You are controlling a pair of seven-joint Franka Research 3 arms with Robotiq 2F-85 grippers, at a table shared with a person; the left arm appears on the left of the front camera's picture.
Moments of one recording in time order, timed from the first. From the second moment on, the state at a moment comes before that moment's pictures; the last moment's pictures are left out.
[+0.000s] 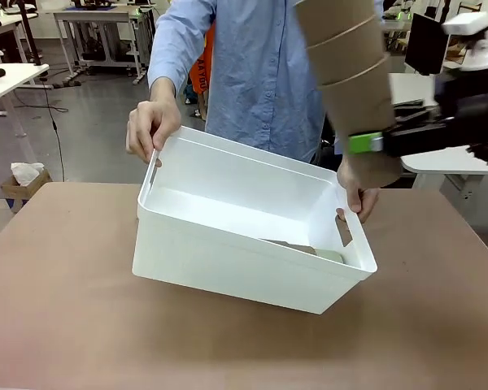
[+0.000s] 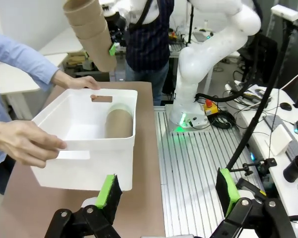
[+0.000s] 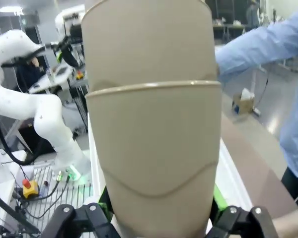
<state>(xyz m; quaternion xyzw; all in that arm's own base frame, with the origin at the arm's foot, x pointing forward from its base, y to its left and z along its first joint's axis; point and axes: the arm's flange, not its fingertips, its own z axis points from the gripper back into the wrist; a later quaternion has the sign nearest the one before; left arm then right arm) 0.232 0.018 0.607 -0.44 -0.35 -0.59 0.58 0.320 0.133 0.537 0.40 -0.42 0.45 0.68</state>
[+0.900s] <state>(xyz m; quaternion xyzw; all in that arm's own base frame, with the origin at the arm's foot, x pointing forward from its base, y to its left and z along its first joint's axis) 0.232 0.019 0.608 -0.44 -0.35 -0.59 0.58 0.354 0.221 0.485 0.24 -0.30 0.53 0.76</state>
